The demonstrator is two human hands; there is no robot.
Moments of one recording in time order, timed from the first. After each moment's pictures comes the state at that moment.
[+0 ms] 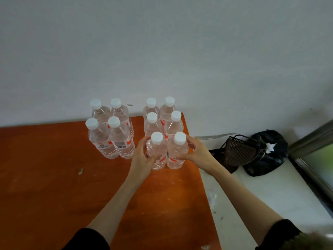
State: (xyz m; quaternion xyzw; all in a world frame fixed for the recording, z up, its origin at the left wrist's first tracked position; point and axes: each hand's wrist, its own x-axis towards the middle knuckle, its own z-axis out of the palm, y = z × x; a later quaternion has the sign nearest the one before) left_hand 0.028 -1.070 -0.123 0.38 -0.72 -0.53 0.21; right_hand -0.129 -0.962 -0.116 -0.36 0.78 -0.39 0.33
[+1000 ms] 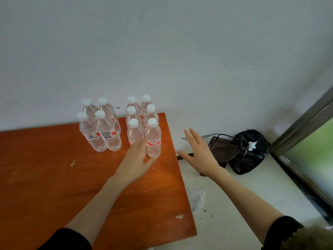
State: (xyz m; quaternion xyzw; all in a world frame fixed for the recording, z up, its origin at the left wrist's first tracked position) left_hand 0.058 -0.971 -0.071 0.26 -0.91 -0.29 0.11; right_hand -0.113 -0.829 -0.085 -0.46 0.85 -0.24 0.10
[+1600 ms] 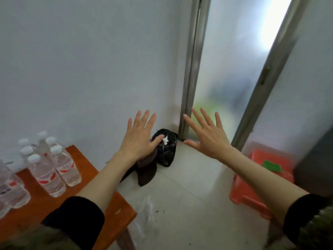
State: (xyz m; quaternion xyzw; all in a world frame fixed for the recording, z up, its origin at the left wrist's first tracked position) left_hand -0.004 -0.737 0.044 -0.08 -0.98 -0.08 0.16; right_hand -0.034 -0.505 0.049 -0.24 0.95 0.04 -0.20
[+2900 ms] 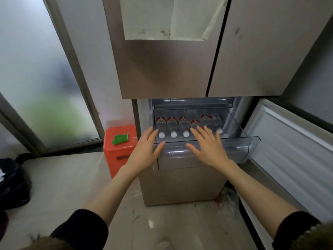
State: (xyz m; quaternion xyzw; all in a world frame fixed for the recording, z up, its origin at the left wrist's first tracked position) left_hand 0.110 0.006 -0.029 -0.43 -0.86 -0.28 -0.06; right_hand 0.245 0.179 -0.025 0.26 0.96 -0.07 -0.06
